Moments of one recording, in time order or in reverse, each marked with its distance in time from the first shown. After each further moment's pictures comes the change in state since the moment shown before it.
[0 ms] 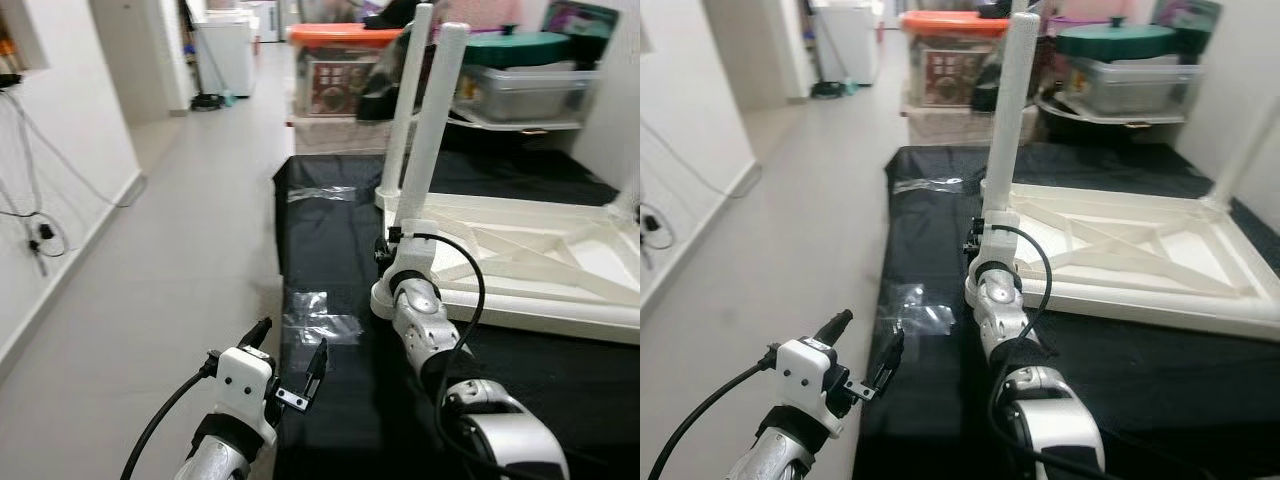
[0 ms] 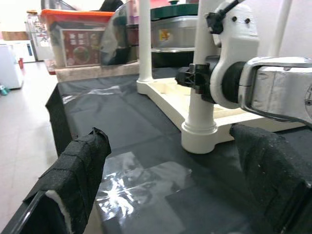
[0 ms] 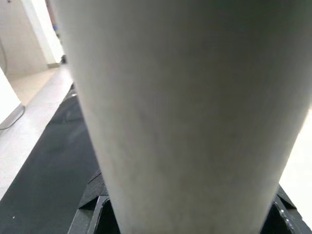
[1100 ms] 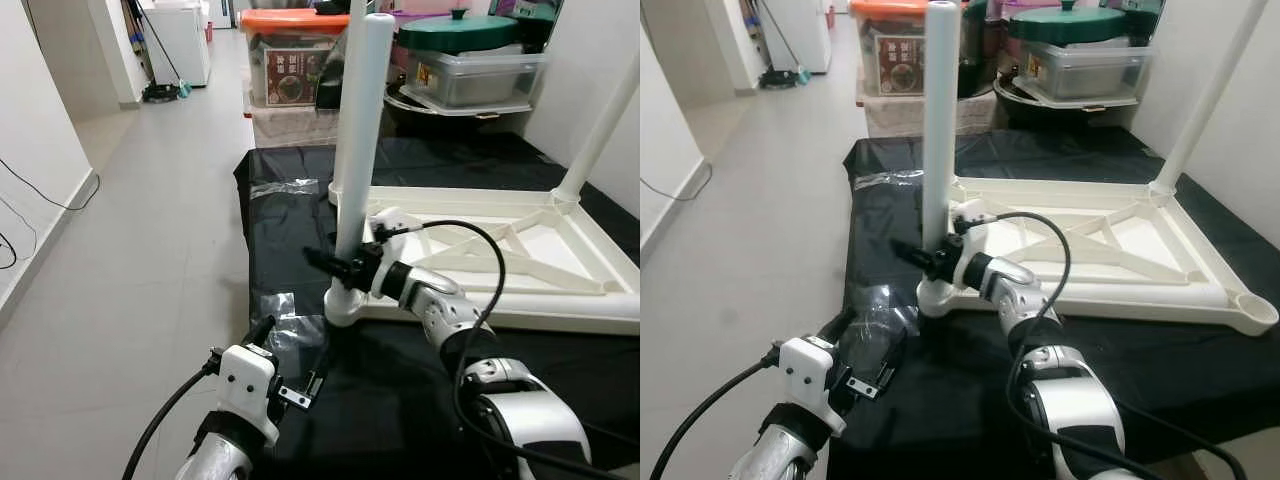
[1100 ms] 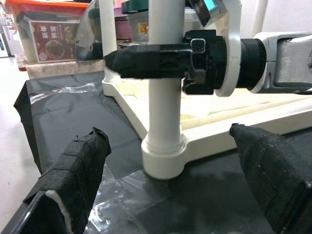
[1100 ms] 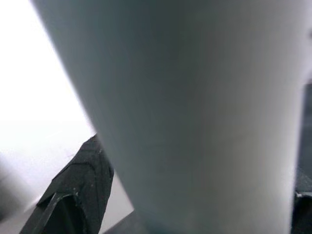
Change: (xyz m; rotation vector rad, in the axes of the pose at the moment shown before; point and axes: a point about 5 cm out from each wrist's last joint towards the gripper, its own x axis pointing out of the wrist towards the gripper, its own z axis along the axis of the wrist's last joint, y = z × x) left arm 0.002 -0.001 0.001 -0.001 -0.005 -0.004; right arm -0.015 0.024 0.026 -0.013 0.119 1.250
